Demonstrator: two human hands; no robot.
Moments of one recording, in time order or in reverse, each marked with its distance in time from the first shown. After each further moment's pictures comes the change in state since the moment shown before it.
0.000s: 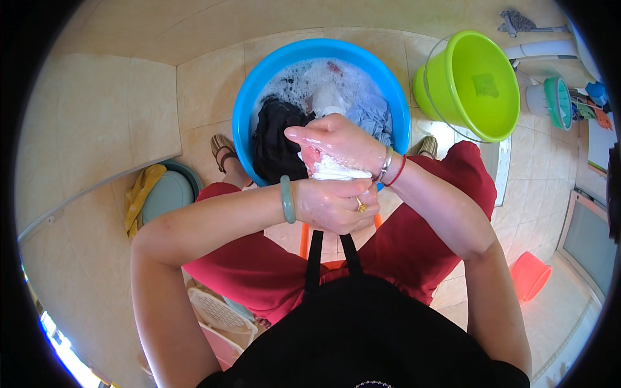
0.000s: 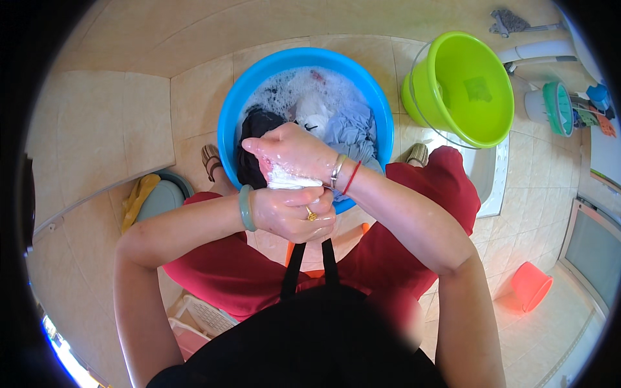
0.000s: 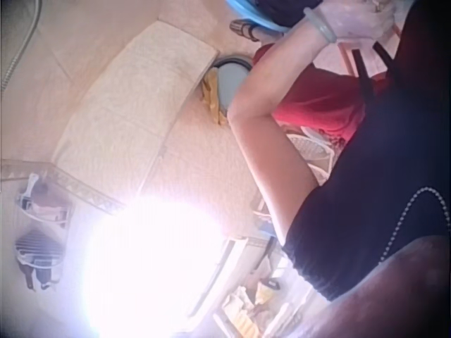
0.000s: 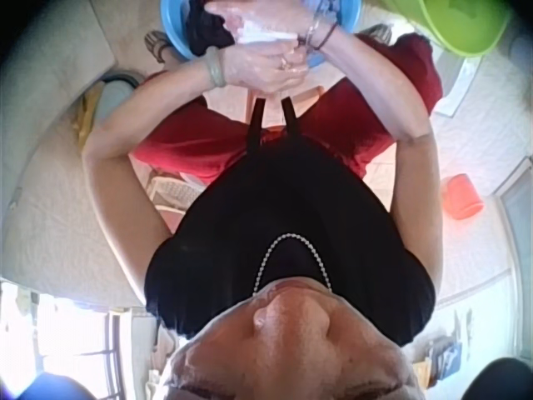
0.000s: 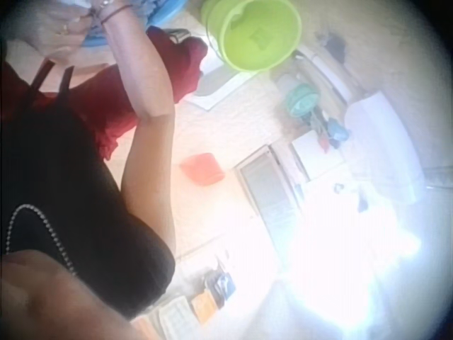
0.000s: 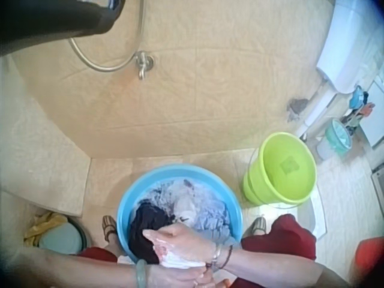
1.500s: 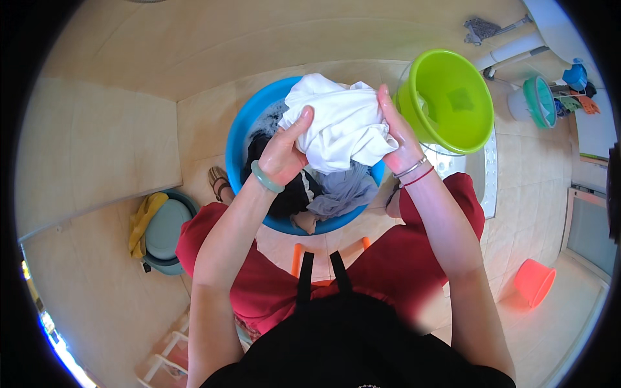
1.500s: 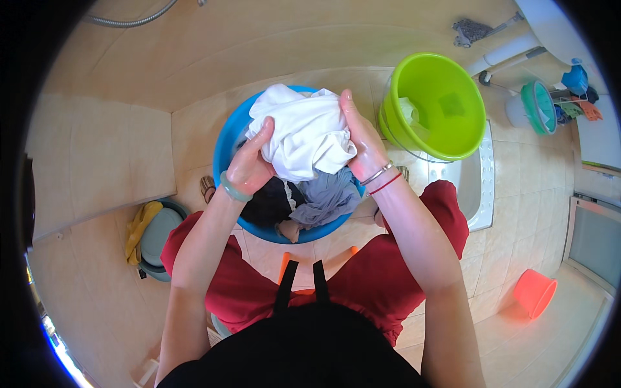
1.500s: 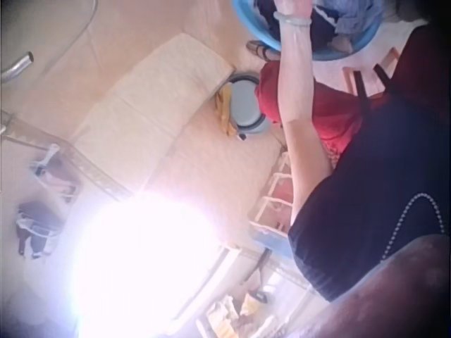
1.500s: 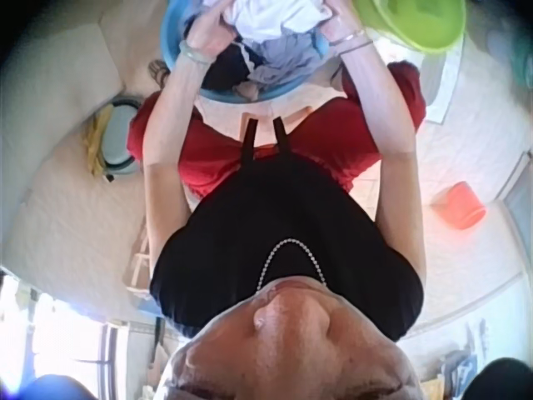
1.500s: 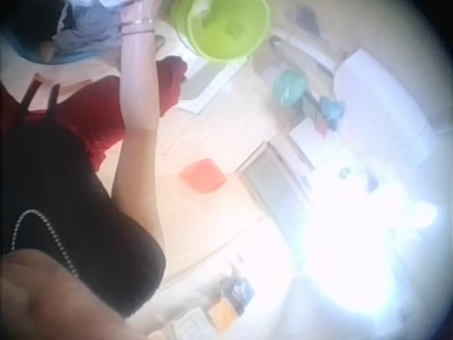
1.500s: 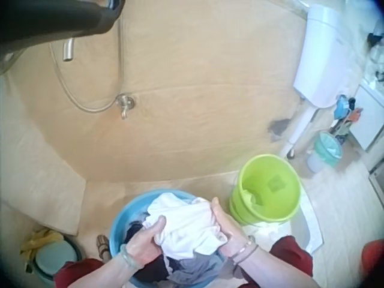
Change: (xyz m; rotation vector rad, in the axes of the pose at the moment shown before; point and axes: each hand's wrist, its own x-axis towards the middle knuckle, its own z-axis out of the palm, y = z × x) left_hand 0.020 -0.066 0.011 -2.040 0.870 -1.656; right_hand -0.062 -0.014 -0.098 0.643 0.345 -0.368
